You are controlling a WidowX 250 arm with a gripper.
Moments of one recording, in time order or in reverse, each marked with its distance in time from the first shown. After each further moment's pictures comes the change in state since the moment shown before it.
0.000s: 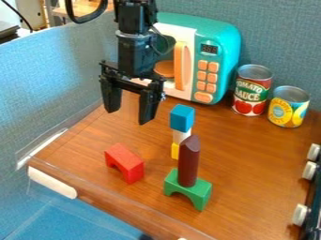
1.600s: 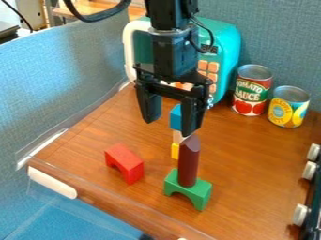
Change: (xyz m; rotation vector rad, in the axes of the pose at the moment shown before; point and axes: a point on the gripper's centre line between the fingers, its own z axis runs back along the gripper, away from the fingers) arm -0.021 -0.078 0.025 -0.089 -0.123 -0.110
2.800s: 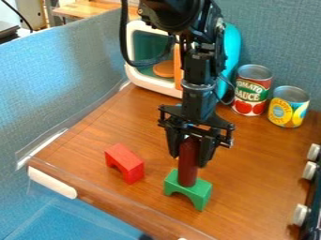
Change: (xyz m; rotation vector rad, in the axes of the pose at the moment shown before) arm 0.028 -0.005 -0.071 0.062 0.044 0.133
